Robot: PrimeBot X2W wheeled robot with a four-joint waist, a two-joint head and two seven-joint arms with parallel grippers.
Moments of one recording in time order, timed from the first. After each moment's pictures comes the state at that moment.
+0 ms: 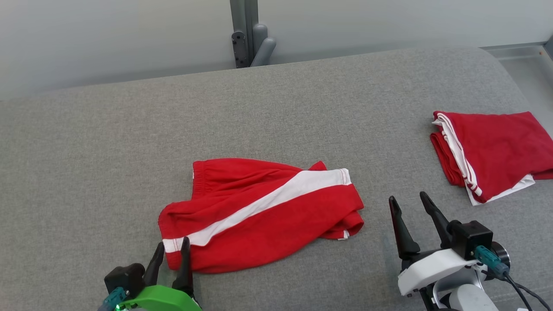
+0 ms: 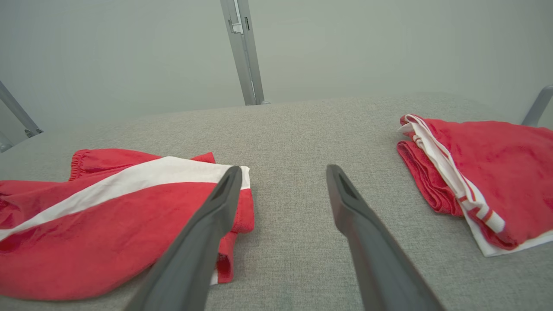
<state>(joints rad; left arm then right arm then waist) -0.08 0.05 -0.16 0.51 -0.44 -0.07 -0.26 -0.08 -0.05 0.08 0.28 0.16 0.13 -0.26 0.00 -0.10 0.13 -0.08</state>
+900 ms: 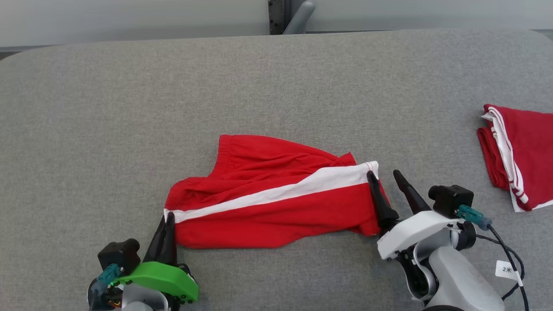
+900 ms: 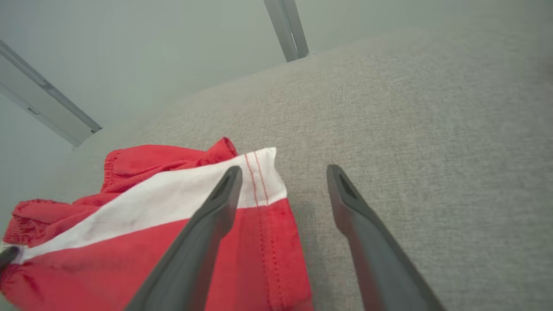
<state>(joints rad) -0.15 0.05 -0.13 0.50 -0.40 -0.08 -0.26 -0.29 -0.06 0.20 0.52 0.44 0.13 -0.26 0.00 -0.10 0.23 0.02</state>
